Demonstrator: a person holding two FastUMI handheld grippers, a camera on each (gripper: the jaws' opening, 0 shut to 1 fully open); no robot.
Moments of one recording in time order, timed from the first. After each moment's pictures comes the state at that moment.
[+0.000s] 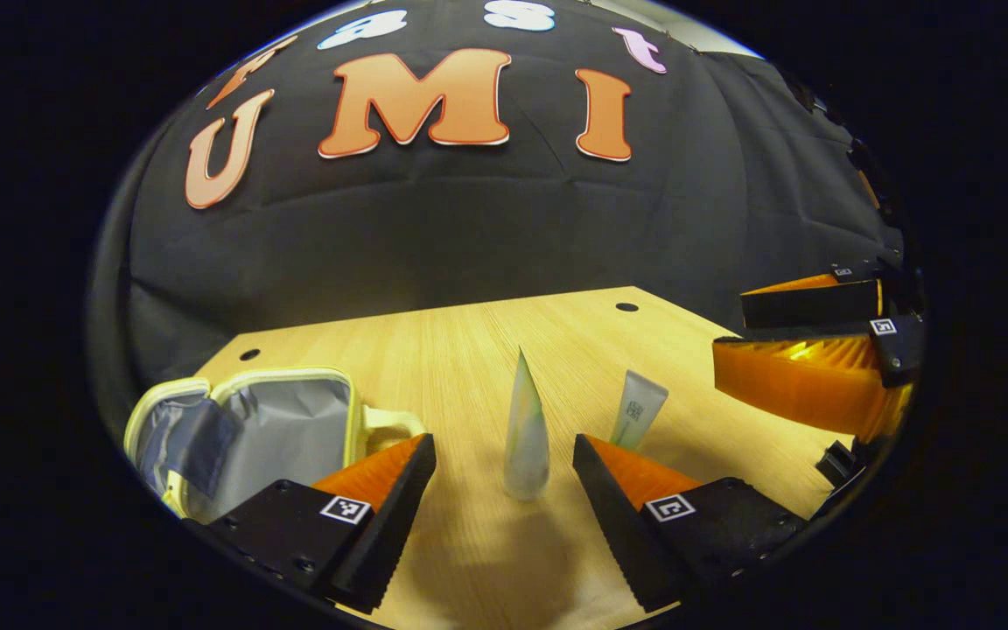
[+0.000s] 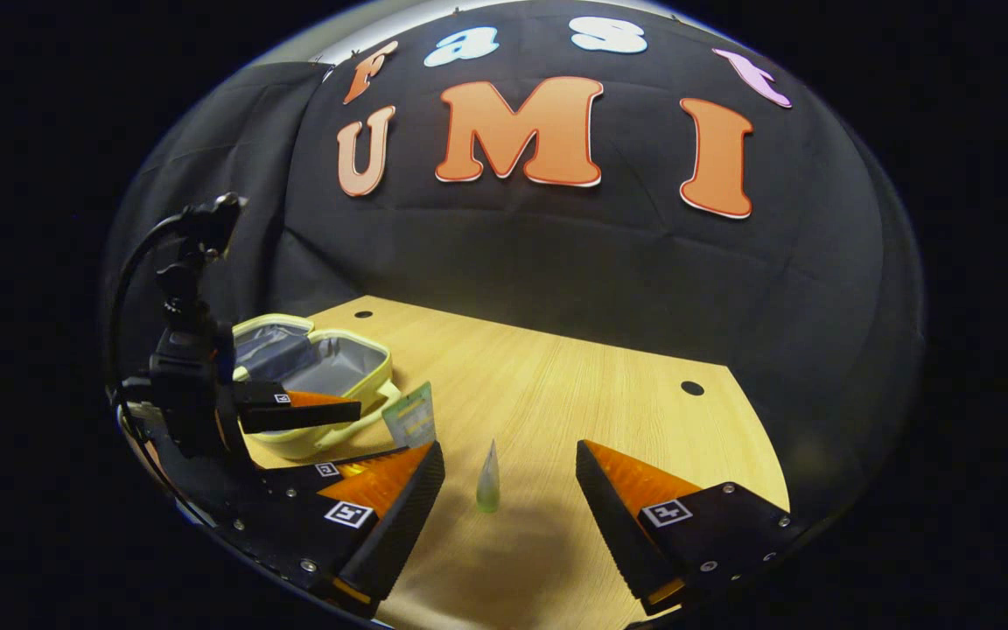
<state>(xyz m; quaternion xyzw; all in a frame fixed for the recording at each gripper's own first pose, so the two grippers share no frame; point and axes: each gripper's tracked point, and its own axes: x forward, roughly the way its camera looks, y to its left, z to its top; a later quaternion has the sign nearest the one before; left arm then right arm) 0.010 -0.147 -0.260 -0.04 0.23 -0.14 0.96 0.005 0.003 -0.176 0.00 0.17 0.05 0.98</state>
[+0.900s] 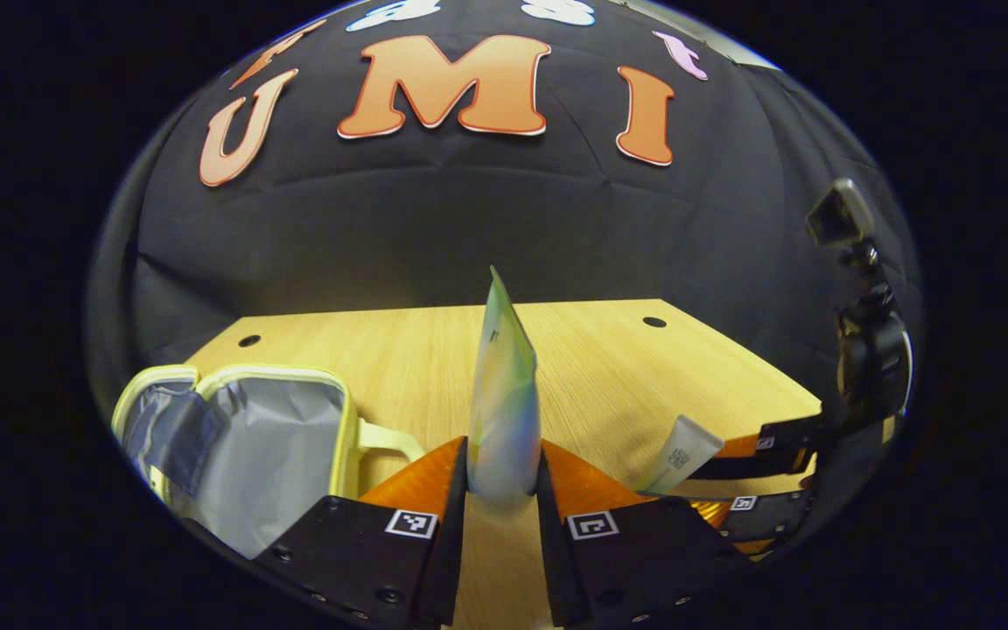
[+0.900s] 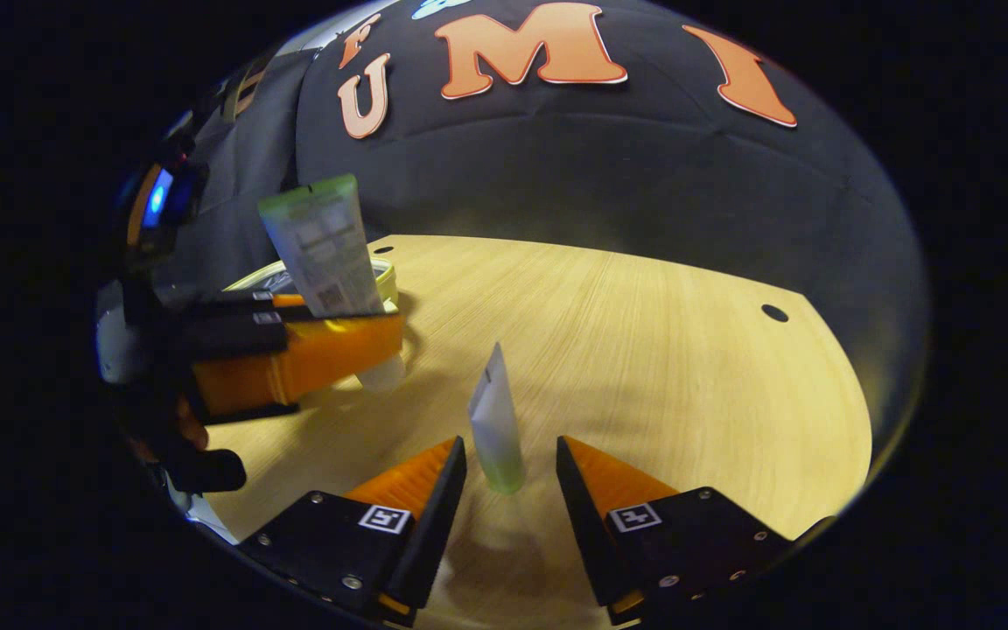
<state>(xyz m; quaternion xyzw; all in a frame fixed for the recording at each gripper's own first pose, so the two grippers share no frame) 0.052 -0.126 -0.239 -0.07 0.22 -0.10 0.97 0.050 0.045 -0.288 0.04 0.26 0.14 0.95</state>
